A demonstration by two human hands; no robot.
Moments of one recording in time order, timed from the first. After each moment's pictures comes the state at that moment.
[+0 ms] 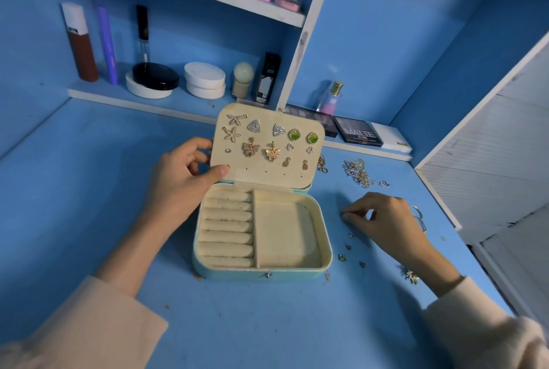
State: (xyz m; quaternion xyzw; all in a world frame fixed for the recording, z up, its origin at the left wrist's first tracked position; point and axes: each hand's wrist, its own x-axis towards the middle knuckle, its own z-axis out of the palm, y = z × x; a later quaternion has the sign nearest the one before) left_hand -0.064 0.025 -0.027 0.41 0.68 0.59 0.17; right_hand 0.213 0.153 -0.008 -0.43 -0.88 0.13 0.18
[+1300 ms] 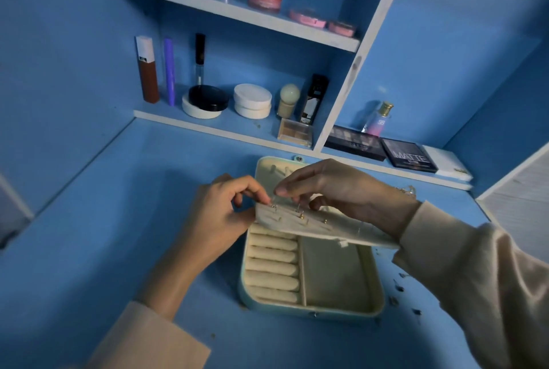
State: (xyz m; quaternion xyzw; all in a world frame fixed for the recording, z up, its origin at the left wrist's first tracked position) left_hand -0.075 0.010 -0.033 0.52 0.66 0.54 0.09; right_hand 0.049 0.144 0.042 -0.34 -0.77 0.53 0.00
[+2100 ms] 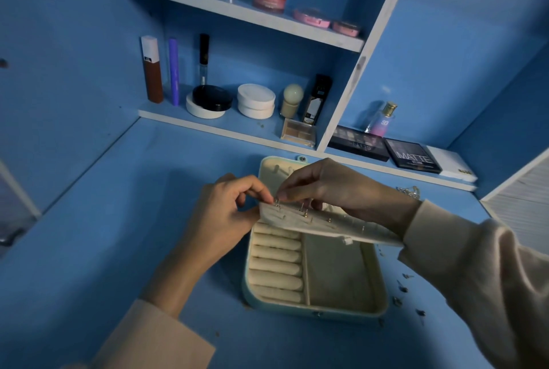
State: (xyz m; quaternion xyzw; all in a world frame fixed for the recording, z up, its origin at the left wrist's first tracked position) left_hand -0.075 0.009 -0.033 0.52 0.66 0.53 0.07; right_hand 0.049 0.145 0.039 -0.28 -0.83 0.48 -0.01
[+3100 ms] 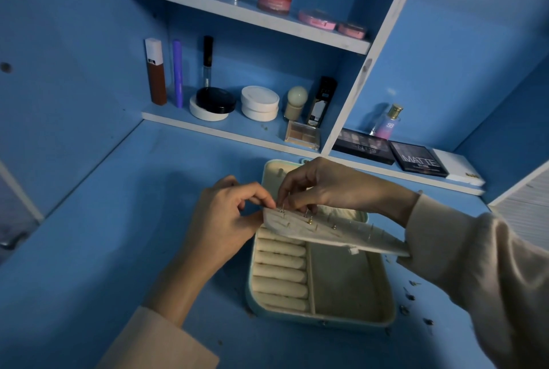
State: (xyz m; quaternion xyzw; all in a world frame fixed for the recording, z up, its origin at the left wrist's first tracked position) left_hand -0.076 0.008 -0.033 0.54 0.67 0.52 0.00; right_hand 0.039 0.152 0.043 -0.18 -0.88 0.44 -0.07
